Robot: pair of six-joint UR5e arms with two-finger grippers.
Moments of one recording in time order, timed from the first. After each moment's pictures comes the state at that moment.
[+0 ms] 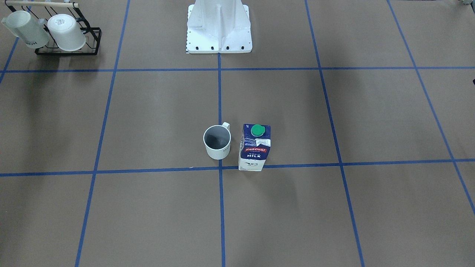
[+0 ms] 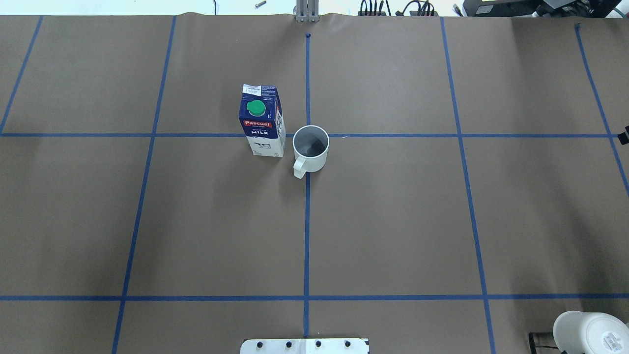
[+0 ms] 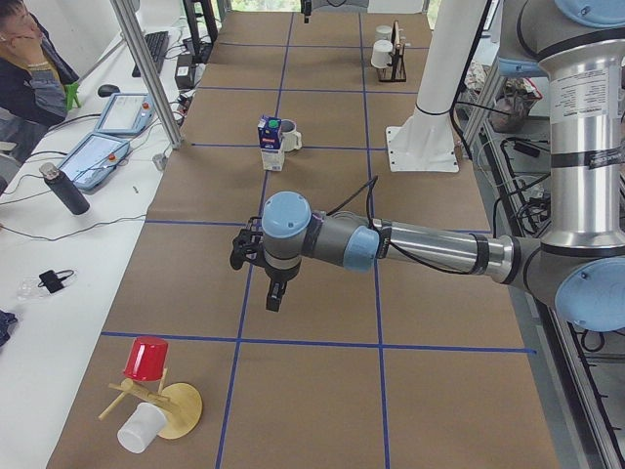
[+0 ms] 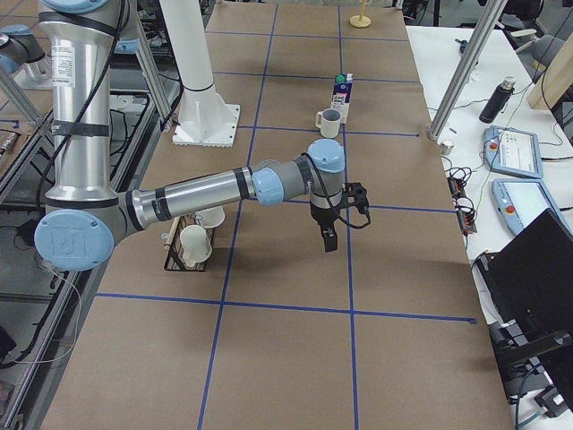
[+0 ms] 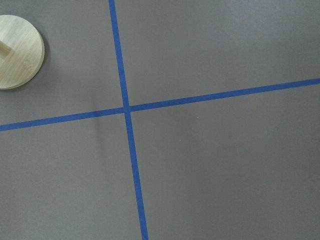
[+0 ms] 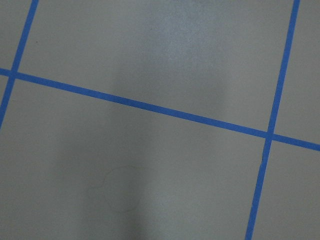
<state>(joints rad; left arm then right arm) -1.52 -1.45 -1.84 -1.70 -2.41 -0.07 1.33 -1.63 1.89 -1.50 2.26 0.17</state>
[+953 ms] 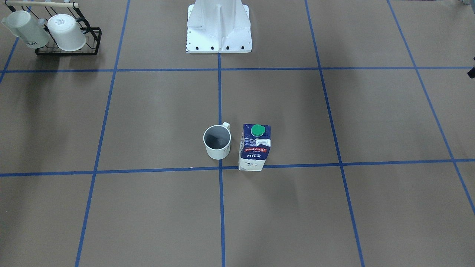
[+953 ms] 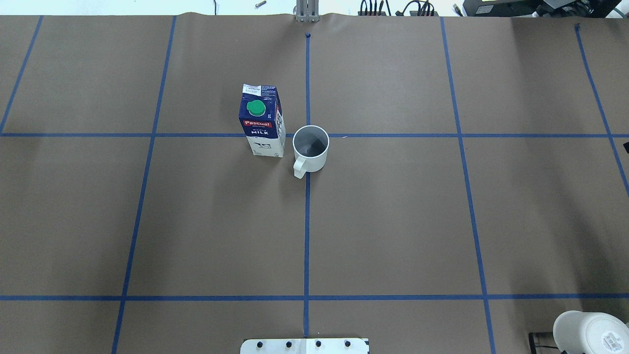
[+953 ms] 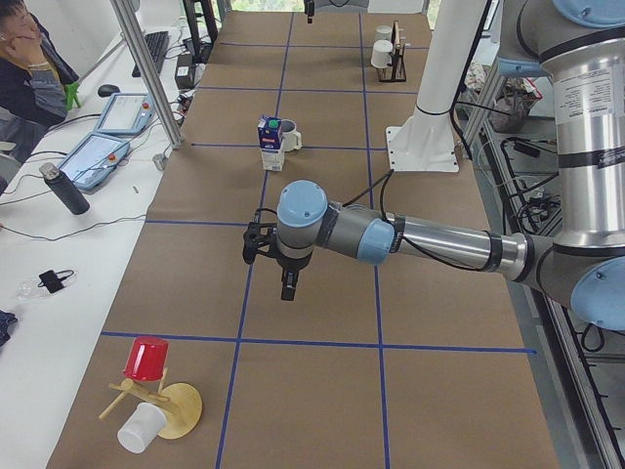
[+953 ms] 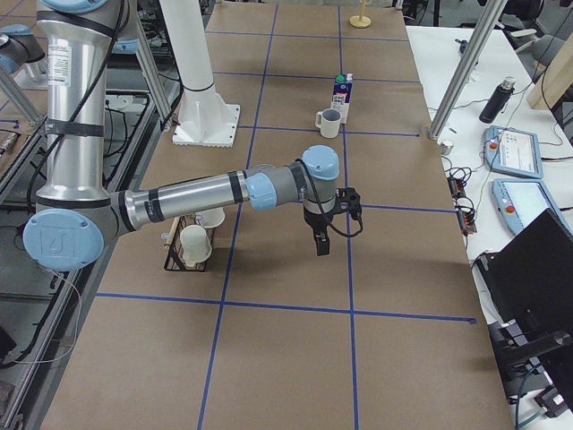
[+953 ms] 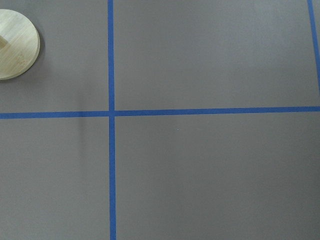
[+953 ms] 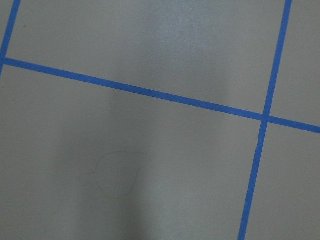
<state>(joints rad) -1.51 -1.38 -1.92 -1.73 -2.42 -0.23 1.33 -1.67 1.89 -1.50 2.27 0.17</state>
